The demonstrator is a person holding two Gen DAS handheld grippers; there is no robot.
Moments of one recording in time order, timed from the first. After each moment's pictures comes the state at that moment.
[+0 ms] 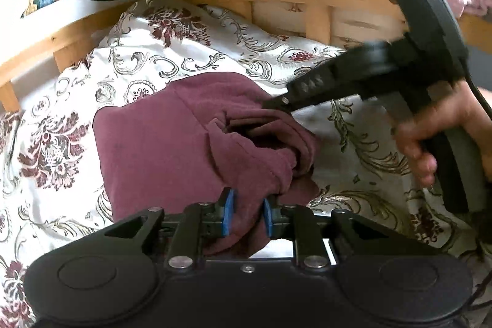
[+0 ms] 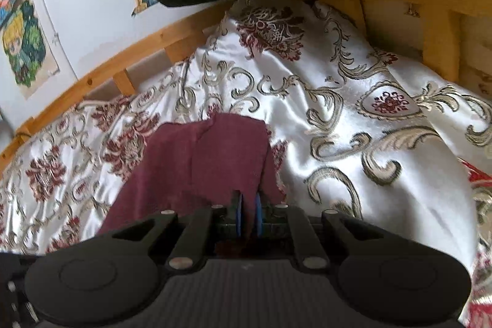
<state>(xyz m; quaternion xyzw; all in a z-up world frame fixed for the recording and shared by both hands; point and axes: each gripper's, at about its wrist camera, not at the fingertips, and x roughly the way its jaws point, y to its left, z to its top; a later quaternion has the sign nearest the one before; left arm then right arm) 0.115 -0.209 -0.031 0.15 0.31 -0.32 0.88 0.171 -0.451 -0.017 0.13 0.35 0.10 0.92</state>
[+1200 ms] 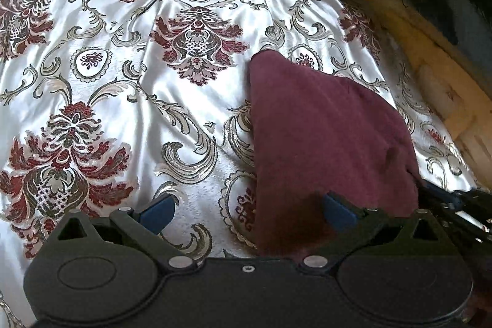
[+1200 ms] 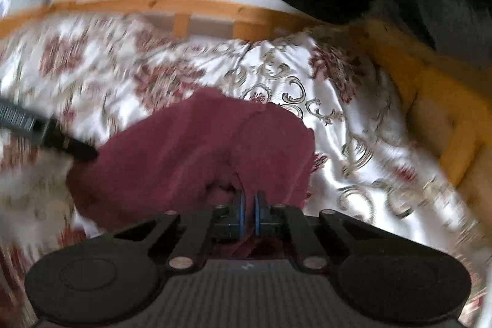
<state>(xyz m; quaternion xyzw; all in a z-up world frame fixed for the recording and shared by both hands) 0.148 -0.102 -0.043 -0.12 0.41 -0.10 0.90 0.109 -0.373 -0.008 -0.22 0.29 0.14 0.92</state>
